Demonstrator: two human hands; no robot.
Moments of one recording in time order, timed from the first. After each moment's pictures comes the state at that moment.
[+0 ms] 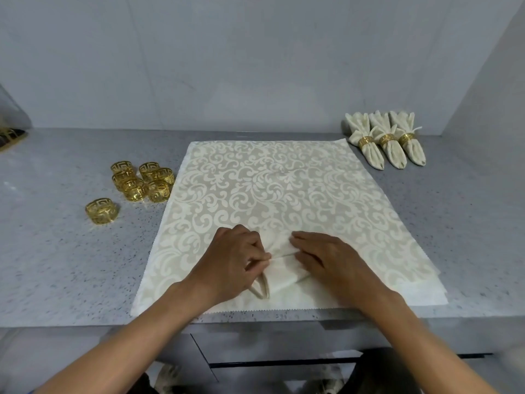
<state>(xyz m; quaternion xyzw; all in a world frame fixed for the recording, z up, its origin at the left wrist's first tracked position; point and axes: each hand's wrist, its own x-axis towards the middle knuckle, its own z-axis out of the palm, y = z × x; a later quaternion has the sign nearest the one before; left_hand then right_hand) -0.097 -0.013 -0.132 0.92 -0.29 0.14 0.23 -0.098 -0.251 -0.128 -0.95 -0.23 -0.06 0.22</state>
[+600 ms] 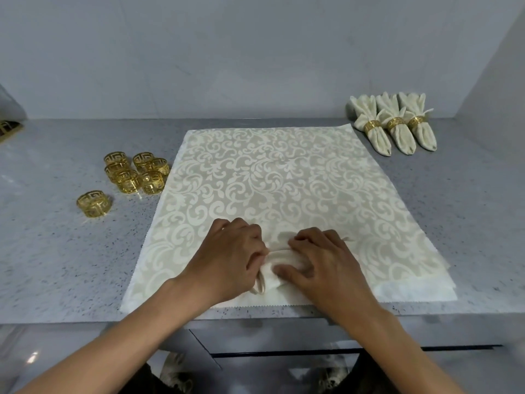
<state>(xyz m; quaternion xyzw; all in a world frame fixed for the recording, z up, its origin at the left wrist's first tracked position) -0.106 -0.025 -0.119 0.94 -0.28 0.14 0.11 -0.123 -0.228 -0.144 -0.95 -0.18 -0.16 0.21</state>
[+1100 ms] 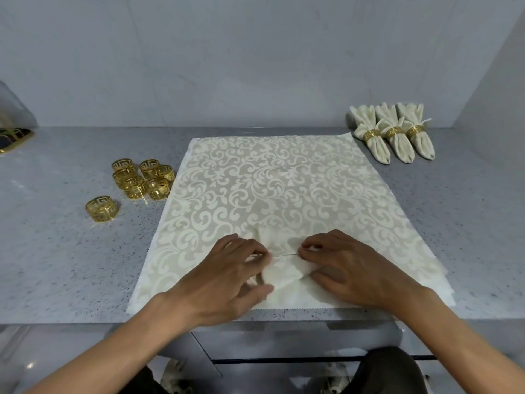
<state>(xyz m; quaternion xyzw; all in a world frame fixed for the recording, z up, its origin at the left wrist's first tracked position) -0.126 -0.003 -0.118 0.93 -0.35 0.03 0.12 -0.099 -0.282 -0.127 -0.91 -0.38 -0.08 0.14</state>
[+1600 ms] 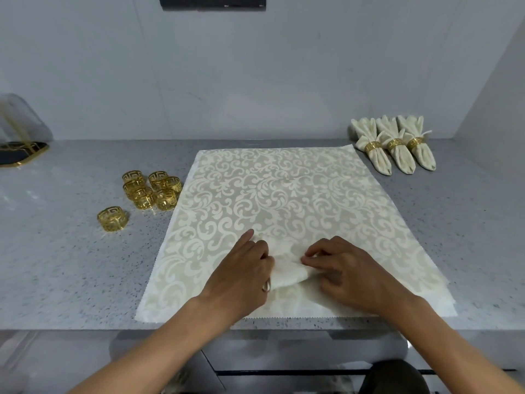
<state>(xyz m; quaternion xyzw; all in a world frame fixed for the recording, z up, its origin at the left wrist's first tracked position) -0.111 -0.027 -0.127 0.94 -0.30 0.14 0.02 -0.096 -0.275 -0.124 -0.92 -0.33 -0.08 0.20</state>
